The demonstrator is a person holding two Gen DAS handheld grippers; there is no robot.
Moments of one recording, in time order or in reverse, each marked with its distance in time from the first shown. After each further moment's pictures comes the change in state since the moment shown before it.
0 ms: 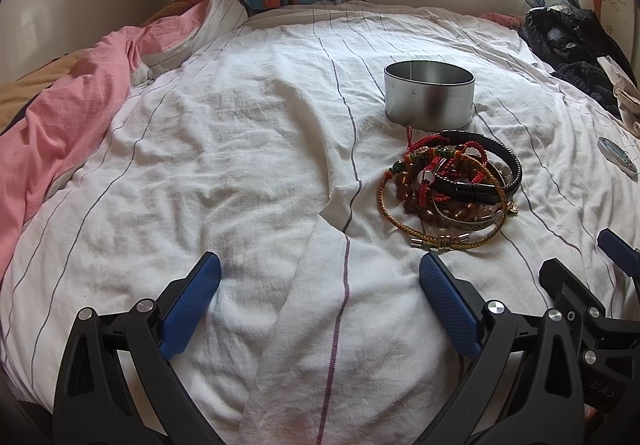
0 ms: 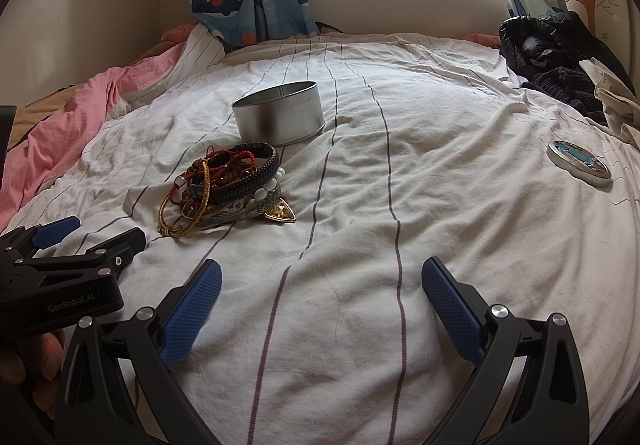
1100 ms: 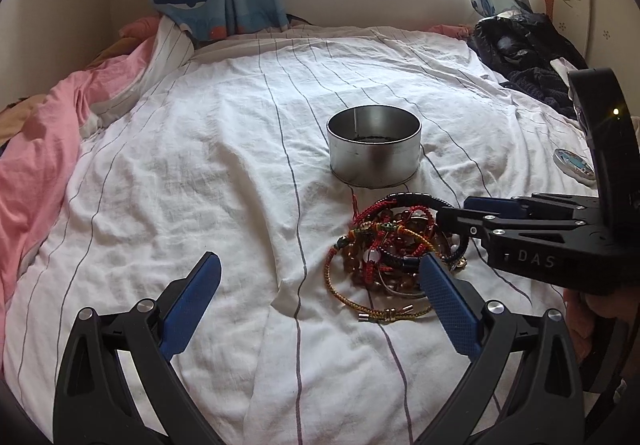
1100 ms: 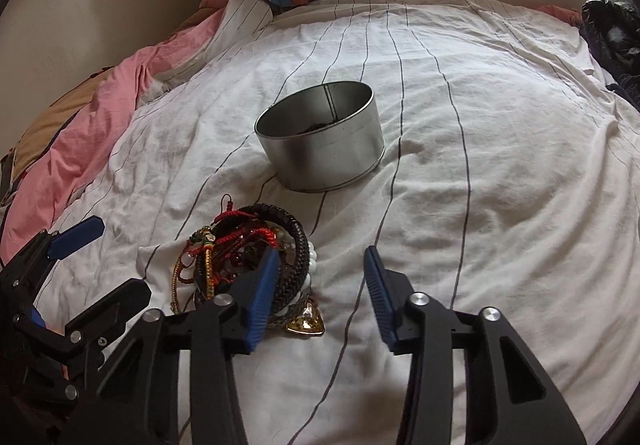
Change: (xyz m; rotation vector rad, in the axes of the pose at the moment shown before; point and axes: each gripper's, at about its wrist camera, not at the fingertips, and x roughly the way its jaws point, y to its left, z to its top) left arm -0.009 -0.014 0.046 0.130 -0.084 -0.152; right arm 0.072 -0.002 0.078 -0.052 0.218 0.263
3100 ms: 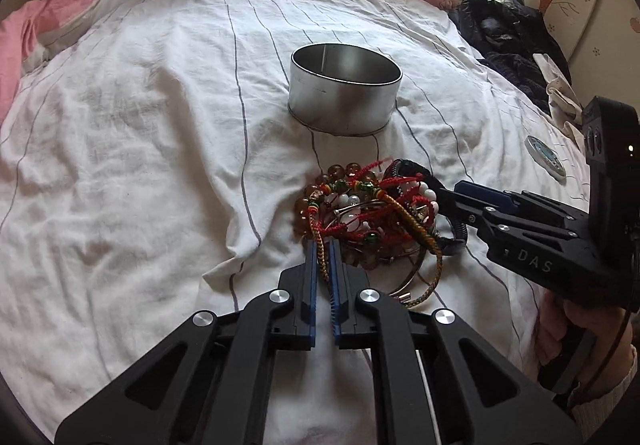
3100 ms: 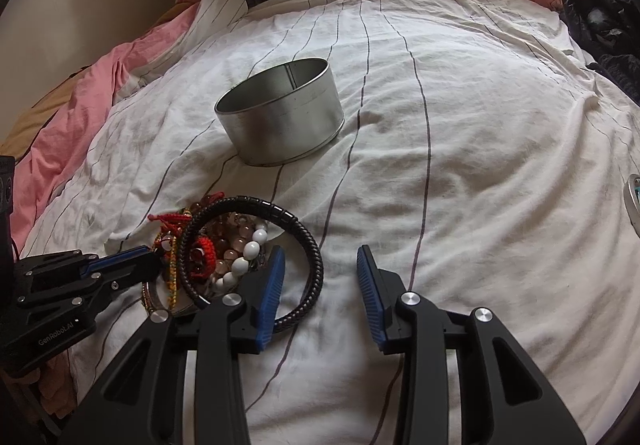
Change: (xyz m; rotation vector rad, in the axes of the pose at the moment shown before) left arm 0.034 0.001 -0.007 -0.112 0.208 -0.228; right arm -0.001 -0.018 -0.012 0.032 0.030 -0.081
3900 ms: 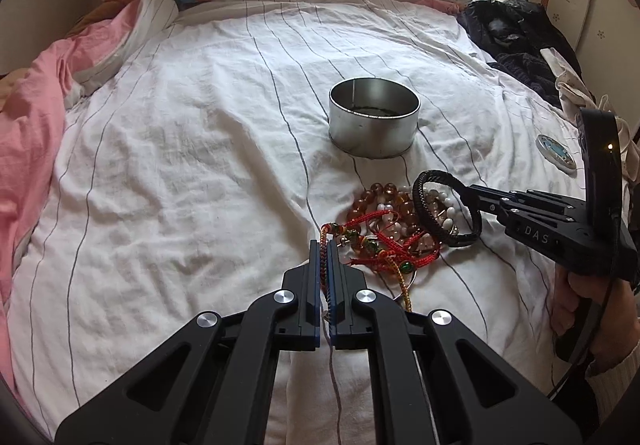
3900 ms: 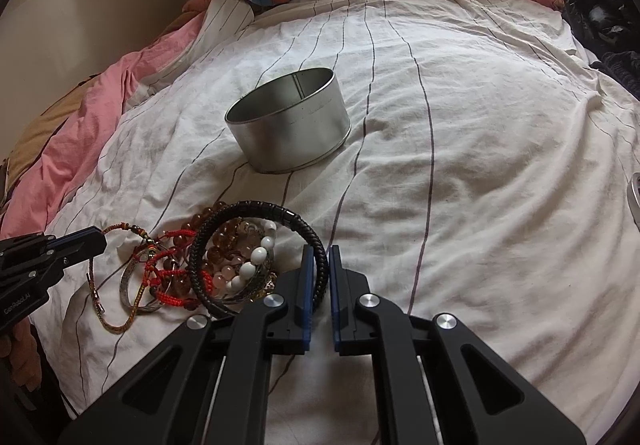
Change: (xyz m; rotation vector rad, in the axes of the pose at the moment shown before) left arm -0.054 0.016 0.006 0.066 -0.059 0.115; right arm -0.009 -0.002 0.000 0.013 -0.035 0.039
